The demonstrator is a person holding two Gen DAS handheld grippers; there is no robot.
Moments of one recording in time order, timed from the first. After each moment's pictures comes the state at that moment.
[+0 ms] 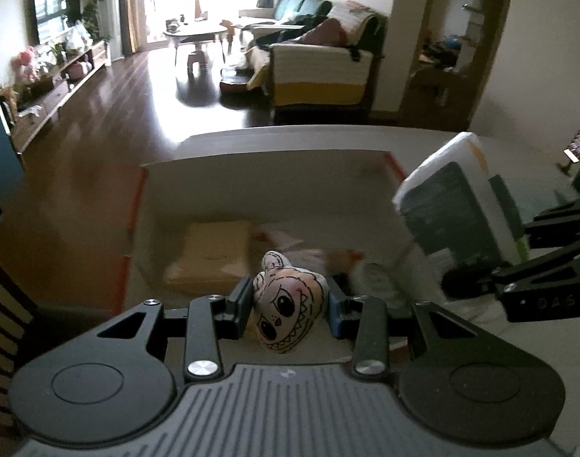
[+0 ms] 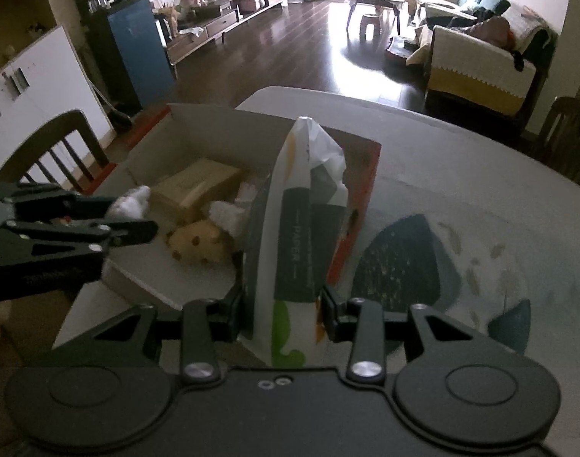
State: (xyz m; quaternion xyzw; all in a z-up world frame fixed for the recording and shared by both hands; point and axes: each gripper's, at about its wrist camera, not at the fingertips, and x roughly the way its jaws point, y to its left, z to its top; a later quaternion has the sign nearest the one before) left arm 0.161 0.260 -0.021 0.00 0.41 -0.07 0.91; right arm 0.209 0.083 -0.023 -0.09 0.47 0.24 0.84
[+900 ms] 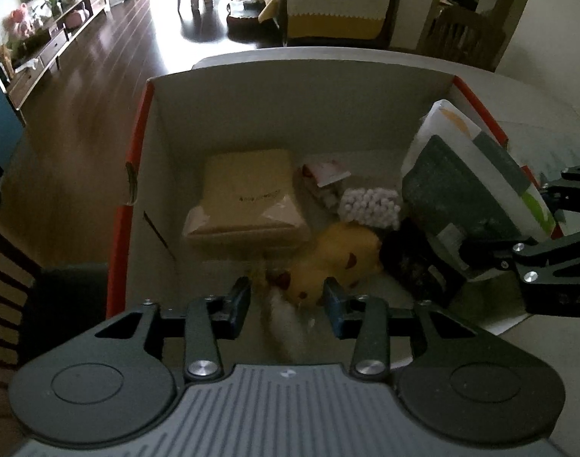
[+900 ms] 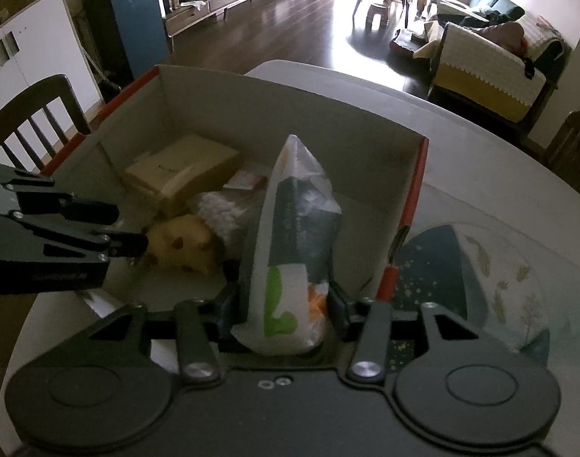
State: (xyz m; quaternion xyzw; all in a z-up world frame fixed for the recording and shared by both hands) left arm 0.195 0.289 -0.081 0.00 0.50 -0.06 0.86; right arm 0.224 0.113 -0.058 -0.13 0.49 0.24 0.83
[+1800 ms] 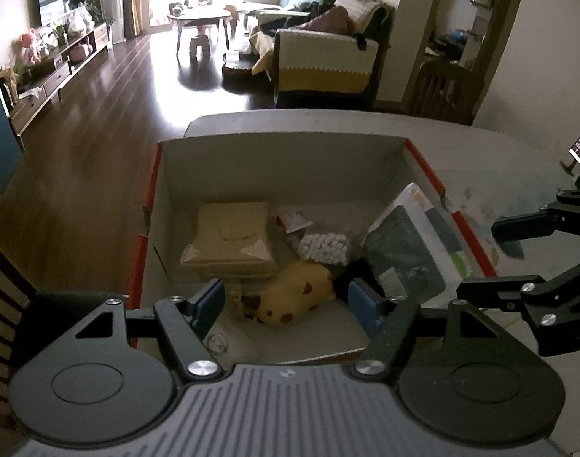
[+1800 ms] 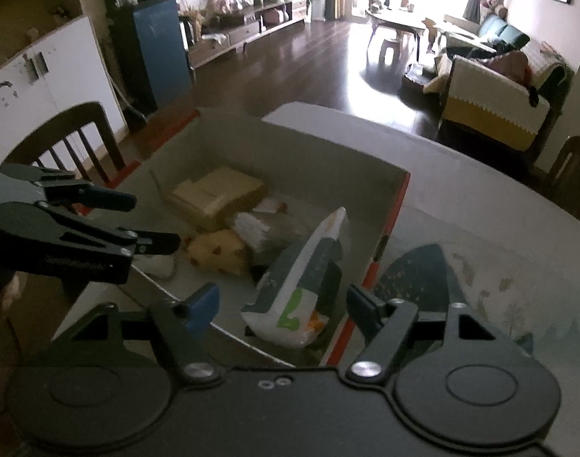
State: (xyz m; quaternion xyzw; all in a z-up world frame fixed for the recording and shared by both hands) left arm 0.152 0.289 -0.025 -0.02 0.43 -0.08 0.90; right arm 0.185 0.092 -0.004 -0.11 0.43 0.28 0.85
